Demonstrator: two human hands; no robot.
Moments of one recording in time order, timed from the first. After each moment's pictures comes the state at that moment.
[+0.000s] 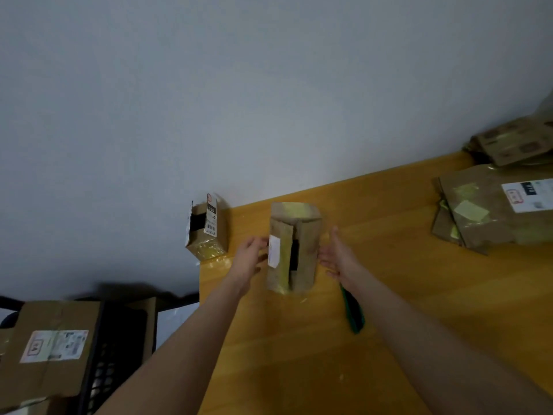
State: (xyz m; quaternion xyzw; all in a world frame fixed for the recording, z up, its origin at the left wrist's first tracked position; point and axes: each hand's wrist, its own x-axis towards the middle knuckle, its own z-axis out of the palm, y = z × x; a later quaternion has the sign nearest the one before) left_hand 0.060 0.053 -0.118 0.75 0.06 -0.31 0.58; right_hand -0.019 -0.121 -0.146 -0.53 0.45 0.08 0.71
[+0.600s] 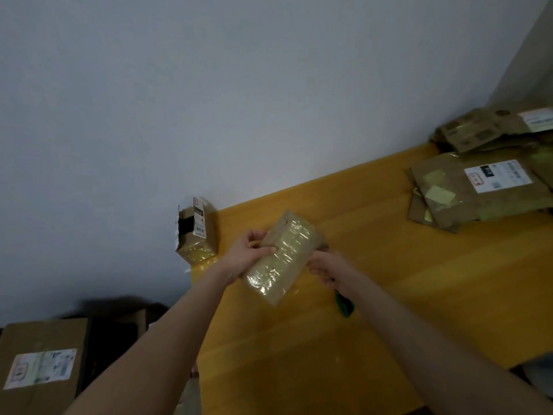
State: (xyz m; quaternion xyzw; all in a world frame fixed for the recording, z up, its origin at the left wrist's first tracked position) left_hand 0.068 0.057 -0.103 0.78 -0.11 -0.39 0.47; right_hand -0.058 -0.105 -0.140 -0.53 0.44 0.09 0.72
